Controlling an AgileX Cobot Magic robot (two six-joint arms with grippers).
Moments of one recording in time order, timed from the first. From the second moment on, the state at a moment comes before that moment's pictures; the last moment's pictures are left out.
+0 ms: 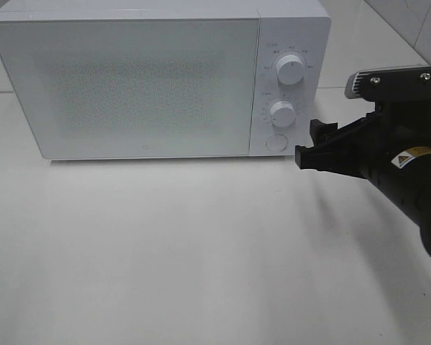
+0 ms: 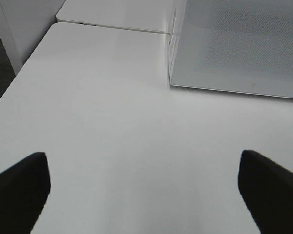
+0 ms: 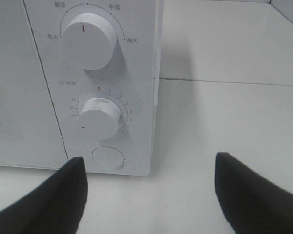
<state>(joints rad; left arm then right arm) 0.10 0.00 -0.51 -0.07 1.04 0.00 0.65 1.61 -0.40 0.70 -0.99 -0.40</state>
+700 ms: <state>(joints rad) 0.10 0.00 -0.51 -0.07 1.04 0.00 0.90 1.72 -0.41 0.90 -1.10 -0.41</state>
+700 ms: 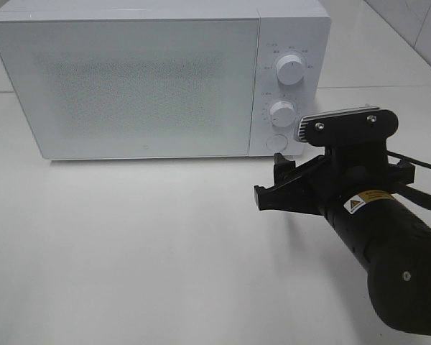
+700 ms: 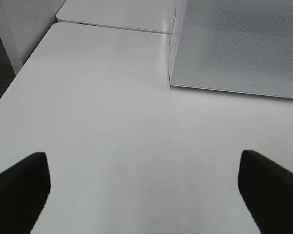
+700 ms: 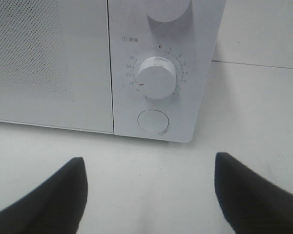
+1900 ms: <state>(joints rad) 0.10 0.00 -0.51 -0.07 1.04 0.00 0.89 1.73 -0.44 0.90 -0.98 1.17</state>
